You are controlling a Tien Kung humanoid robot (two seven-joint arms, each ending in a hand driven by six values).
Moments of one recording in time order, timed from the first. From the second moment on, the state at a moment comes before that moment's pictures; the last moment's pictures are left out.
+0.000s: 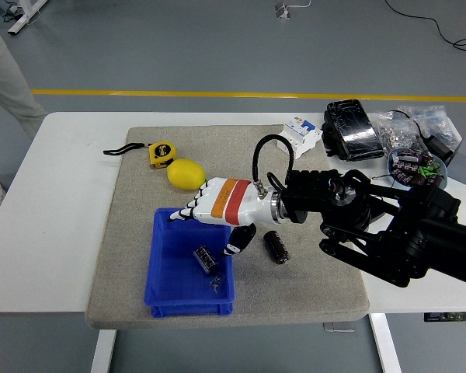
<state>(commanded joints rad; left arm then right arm) -0.11 0.12 -0.60 -0.23 0.48 0.38 0.13 1.11 -0.13 0.20 1.07 -2.04 -0.02 0.29</state>
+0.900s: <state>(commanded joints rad) -0.10 0.11 -0.59 -0.23 0.46 0.37 0.12 0.93 -0.32 0.30 1.10 -2.00 0.09 0.25</state>
